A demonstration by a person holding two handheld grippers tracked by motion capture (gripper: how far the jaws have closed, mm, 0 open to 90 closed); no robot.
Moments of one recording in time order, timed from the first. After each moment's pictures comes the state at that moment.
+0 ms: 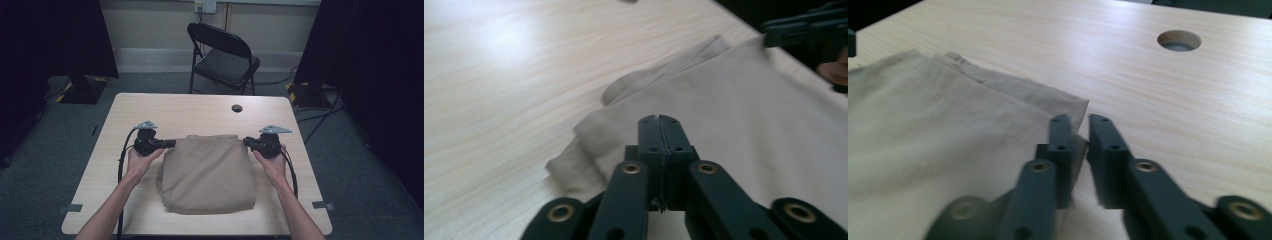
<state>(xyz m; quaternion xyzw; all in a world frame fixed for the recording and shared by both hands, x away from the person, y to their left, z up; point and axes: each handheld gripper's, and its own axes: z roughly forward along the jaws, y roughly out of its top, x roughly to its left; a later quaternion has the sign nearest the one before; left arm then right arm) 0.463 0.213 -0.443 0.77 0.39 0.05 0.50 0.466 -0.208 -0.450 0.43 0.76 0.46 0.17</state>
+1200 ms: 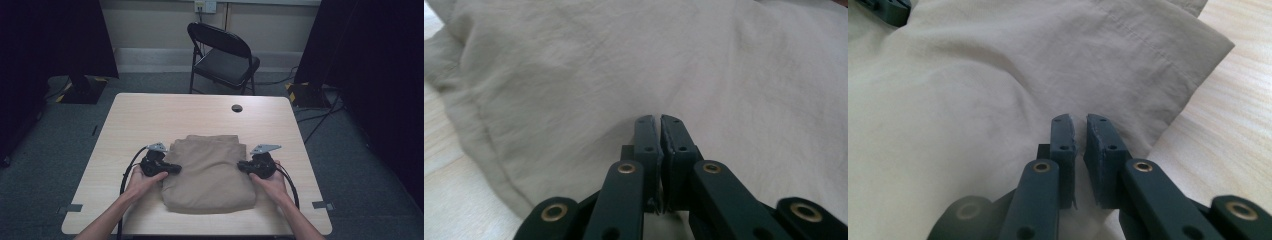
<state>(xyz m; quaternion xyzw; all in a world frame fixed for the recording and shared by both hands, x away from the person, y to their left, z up) 0.428 0.191 -0.489 0.84 0.34 -0.02 0.42 0.423 -0.194 -0.481 0.36 0.84 0.40 0.10</state>
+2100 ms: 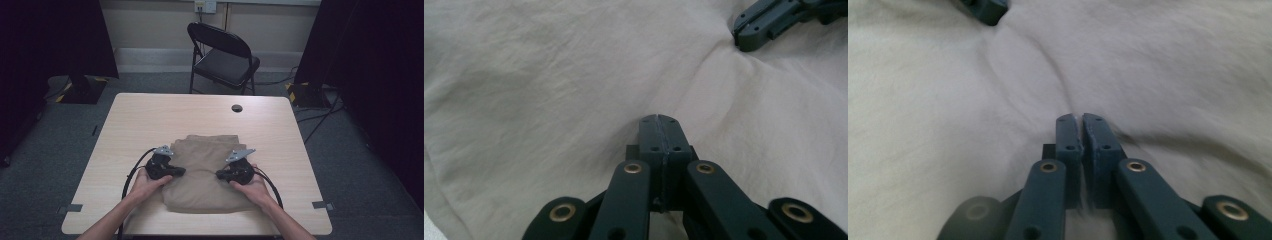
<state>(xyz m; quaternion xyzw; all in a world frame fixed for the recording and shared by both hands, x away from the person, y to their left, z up) 0.422 0.177 -0.493 0.85 0.32 0.00 0.41 0.413 -0.132 -0.493 0.28 0.87 0.40 0.04</state>
